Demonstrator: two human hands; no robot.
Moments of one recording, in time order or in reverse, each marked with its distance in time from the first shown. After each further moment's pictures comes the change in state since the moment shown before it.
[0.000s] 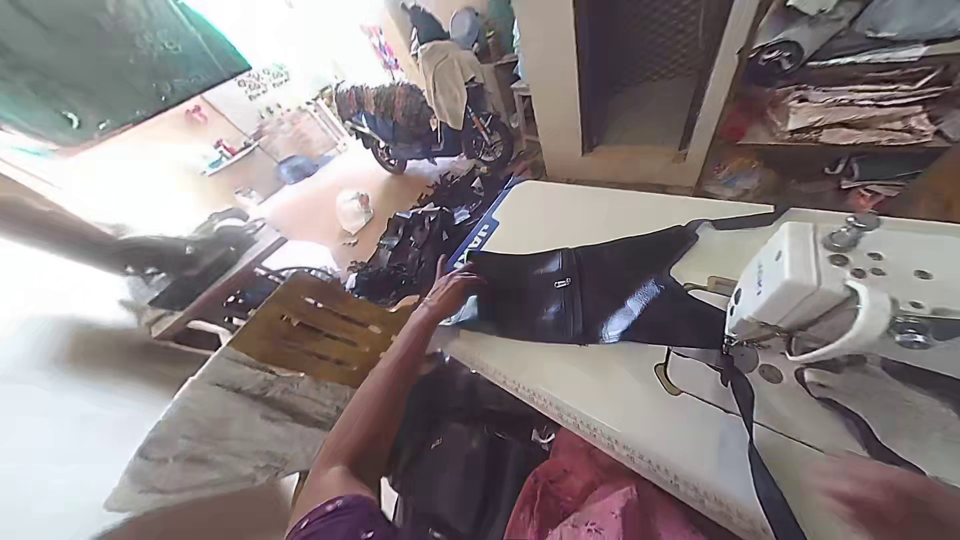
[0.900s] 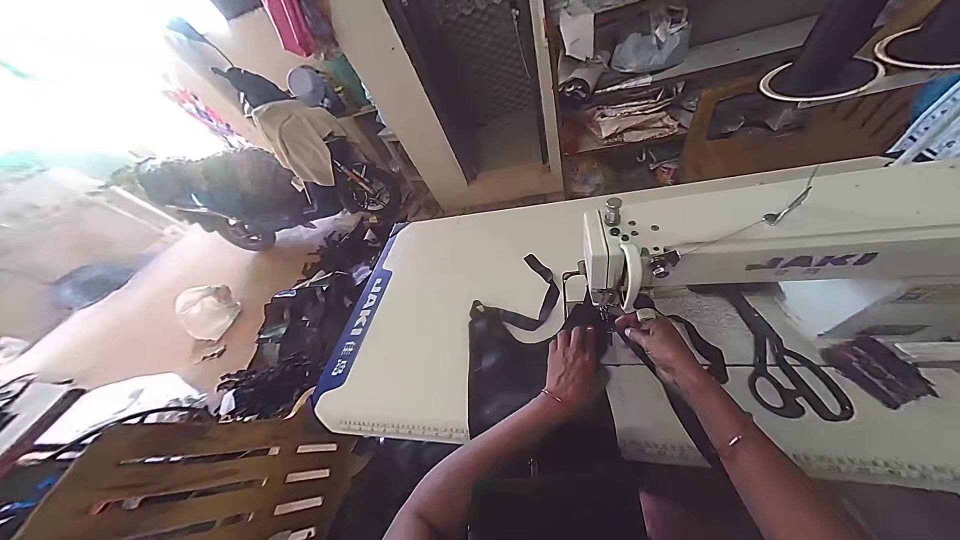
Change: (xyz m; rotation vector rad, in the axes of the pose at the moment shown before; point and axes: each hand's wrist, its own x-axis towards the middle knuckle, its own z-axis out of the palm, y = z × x) left_hand 0.041 0.336 0.105 -0.160 -0.267 0.235; right_hand 0.078 0.074 0.034 -0.160 0.162 0.816
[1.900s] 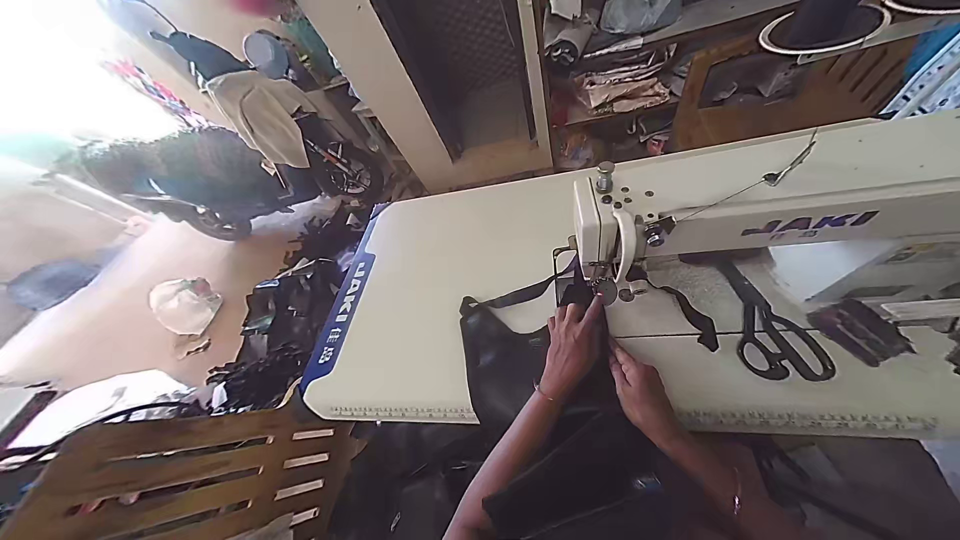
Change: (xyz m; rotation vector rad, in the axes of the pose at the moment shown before) left_hand 0.010 -0.005 0.037 -0.264 0.397 0.140; right_hand -0.101 0.011 0.057 -0.339 0.139 -0.121
